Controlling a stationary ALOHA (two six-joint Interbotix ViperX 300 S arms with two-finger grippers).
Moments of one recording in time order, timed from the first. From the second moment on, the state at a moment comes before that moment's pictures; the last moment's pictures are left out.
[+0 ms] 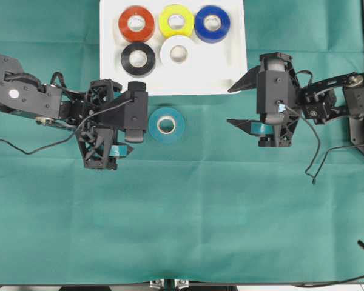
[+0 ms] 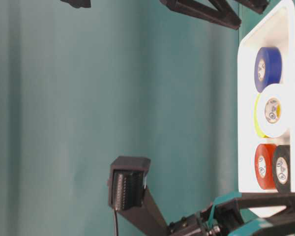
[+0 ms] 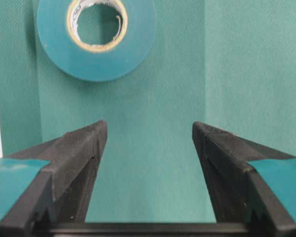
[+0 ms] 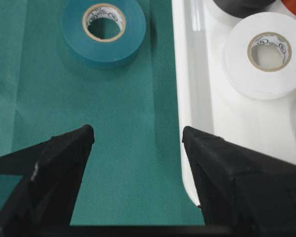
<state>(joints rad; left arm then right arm) -0.09 0.02 0.65 -0.03 0.33 -0.04 0.05 -0.32 0.92 -0.77 0.17 0.88</state>
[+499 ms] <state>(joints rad) -0.09 0.13 0.55 -0.03 0.25 0.02 0.05 -0.32 0.93 -0.77 0.17 0.87</state>
